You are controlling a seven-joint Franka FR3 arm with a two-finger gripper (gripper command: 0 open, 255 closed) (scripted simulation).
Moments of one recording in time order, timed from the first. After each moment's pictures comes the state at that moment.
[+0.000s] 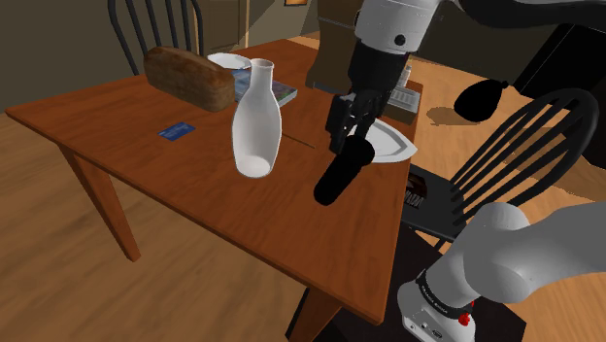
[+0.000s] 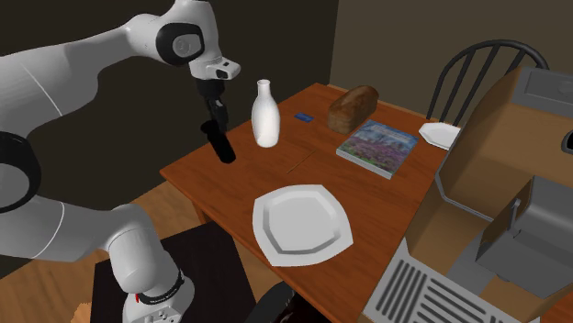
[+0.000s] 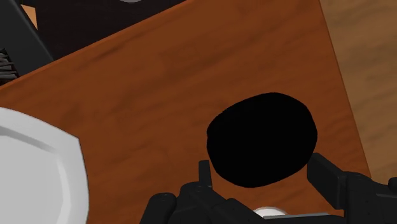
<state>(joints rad) 0.19 -0.57 0.32 -2.06 0.17 1.51 0.38</state>
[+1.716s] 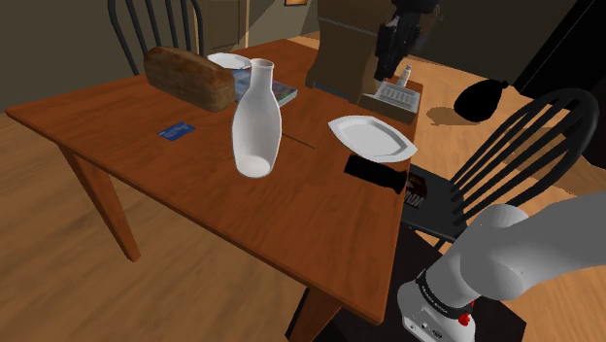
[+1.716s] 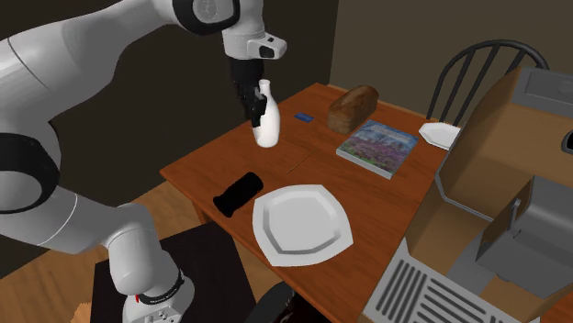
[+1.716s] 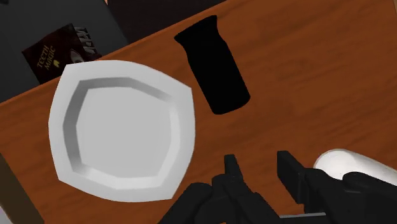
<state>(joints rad) 0.09 -0.44 0.07 -1.74 0.03 1.30 0.07</state>
